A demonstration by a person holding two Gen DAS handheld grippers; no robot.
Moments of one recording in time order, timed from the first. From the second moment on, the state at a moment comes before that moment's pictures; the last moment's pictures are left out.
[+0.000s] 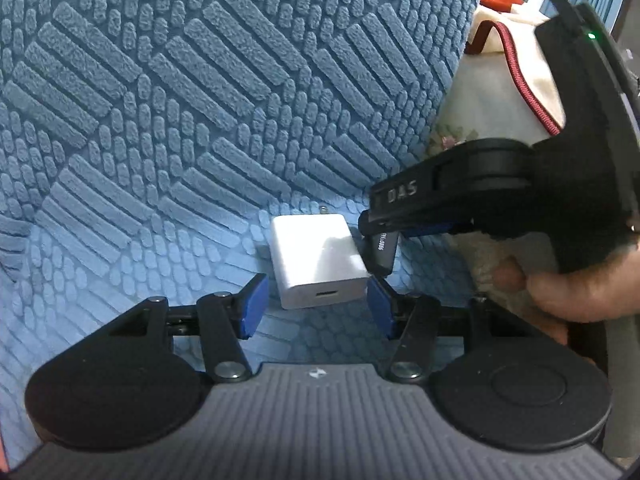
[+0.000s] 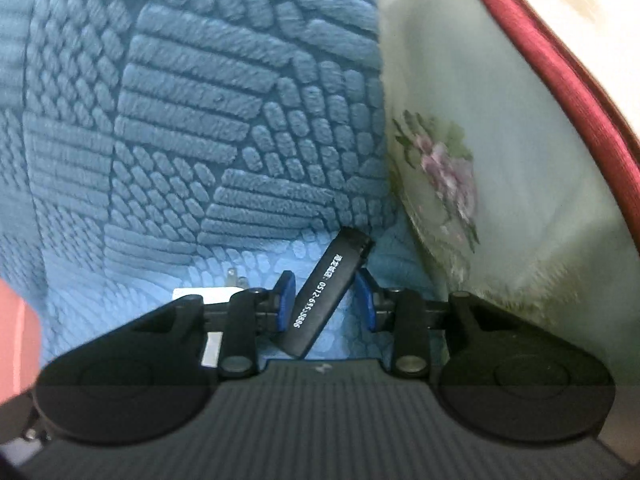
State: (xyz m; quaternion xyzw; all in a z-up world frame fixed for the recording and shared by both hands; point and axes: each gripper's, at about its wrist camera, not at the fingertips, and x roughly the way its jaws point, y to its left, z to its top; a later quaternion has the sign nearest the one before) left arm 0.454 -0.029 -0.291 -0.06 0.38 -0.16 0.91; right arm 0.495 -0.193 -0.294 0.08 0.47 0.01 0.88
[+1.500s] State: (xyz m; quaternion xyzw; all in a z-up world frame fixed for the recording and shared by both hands) left arm 0.432 -0.012 -0.290 -0.09 0.39 -0.08 0.91; right arm 0.451 -0.209 -0.290 0.11 0.49 0.08 0.86
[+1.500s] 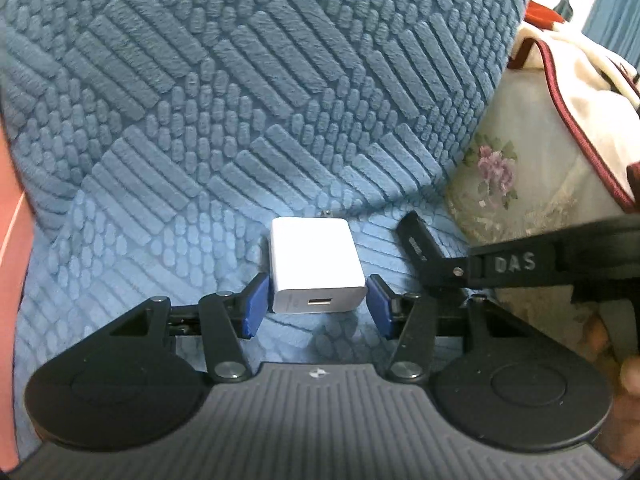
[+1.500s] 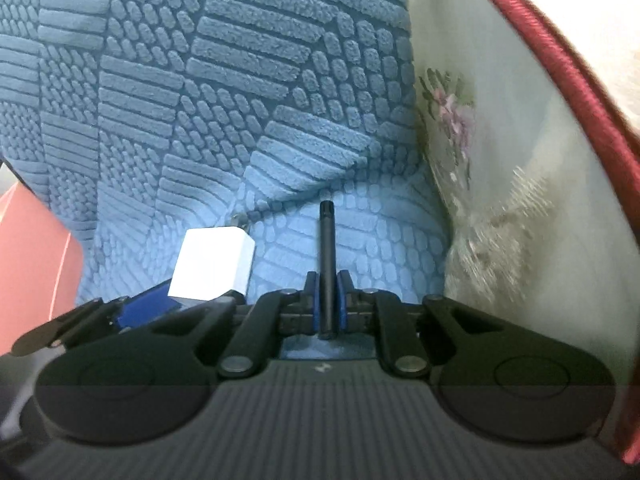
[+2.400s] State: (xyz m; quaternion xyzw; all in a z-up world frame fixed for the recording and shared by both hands) left arm 0.304 0.035 -0.275 -0.14 0.42 -0.02 0.90; right arm 0.339 -0.211 -0.276 0.17 0.49 0.08 0.85
